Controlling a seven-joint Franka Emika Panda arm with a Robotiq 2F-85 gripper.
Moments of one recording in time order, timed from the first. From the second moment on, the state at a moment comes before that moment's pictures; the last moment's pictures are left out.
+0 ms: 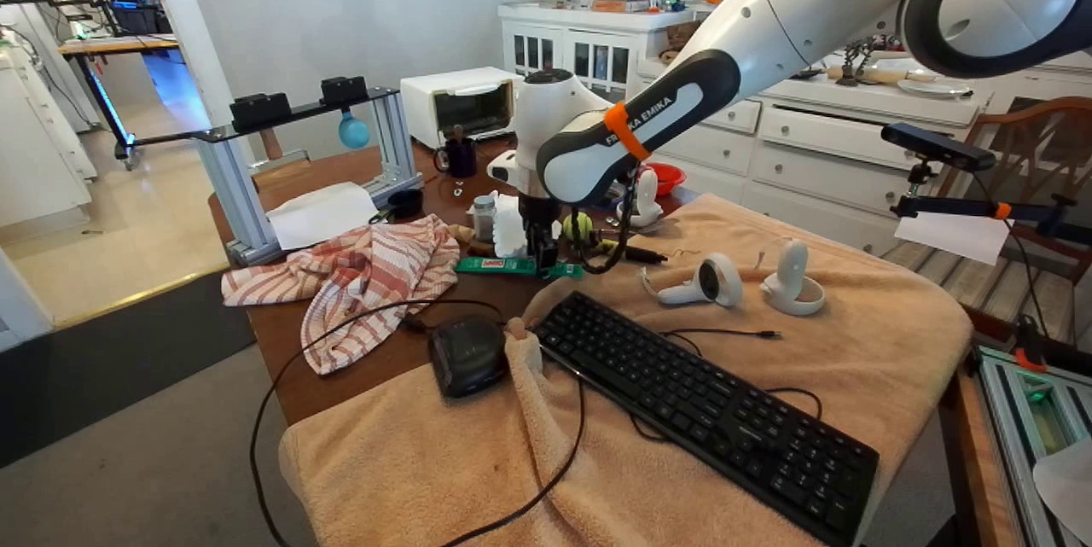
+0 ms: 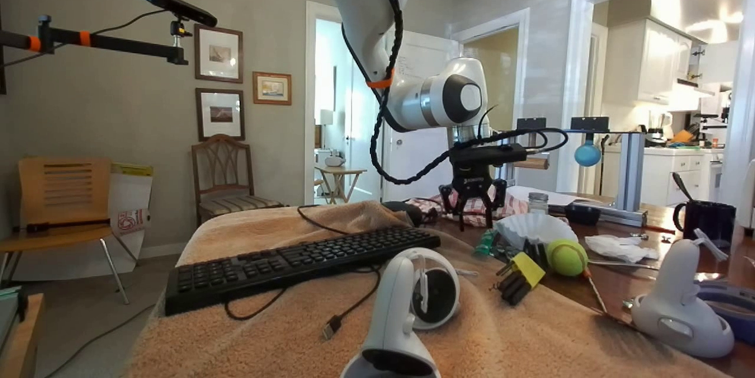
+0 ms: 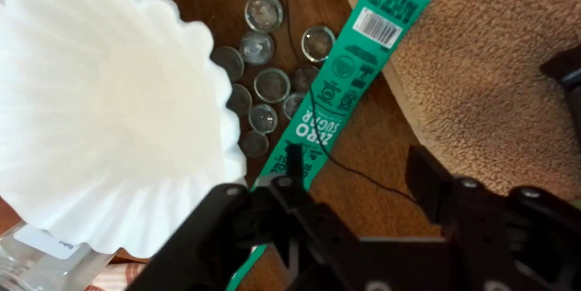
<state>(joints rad) -0.10 0.86 0.09 -1.39 -0.24 2.38 -0.77</state>
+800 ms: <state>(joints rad) -0.10 0.88 0.09 -1.33 -0.24 2.36 -0.77</state>
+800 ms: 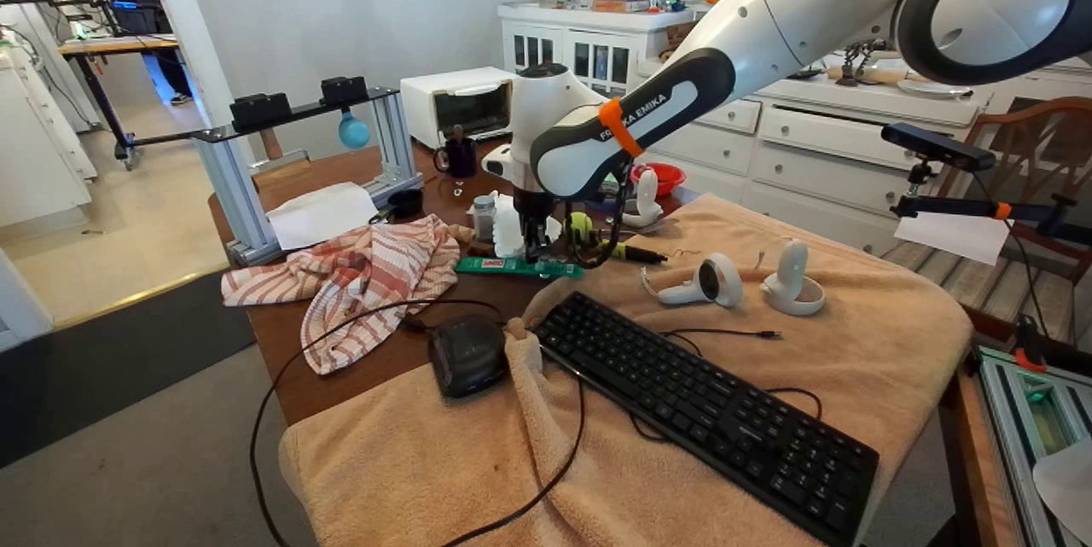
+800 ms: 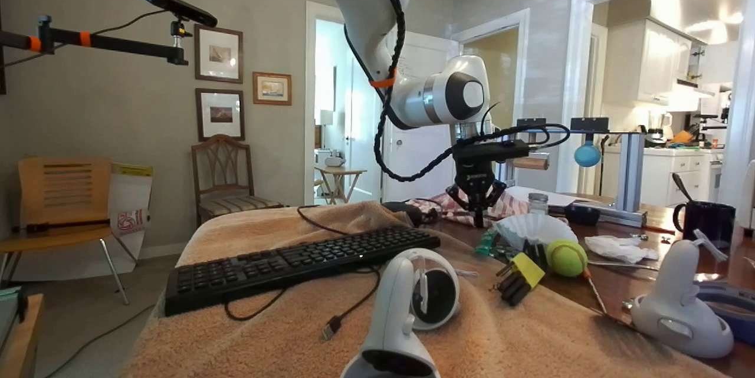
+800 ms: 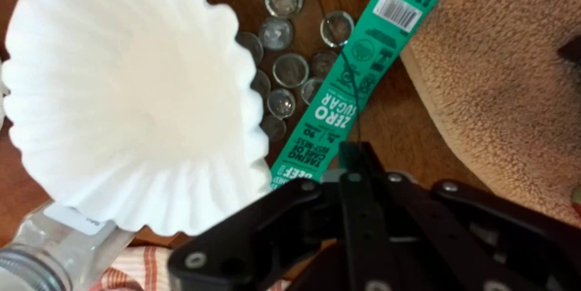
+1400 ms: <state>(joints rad) 0.00 0.76 0.10 -1.37 -0.32 2.66 -0.87</state>
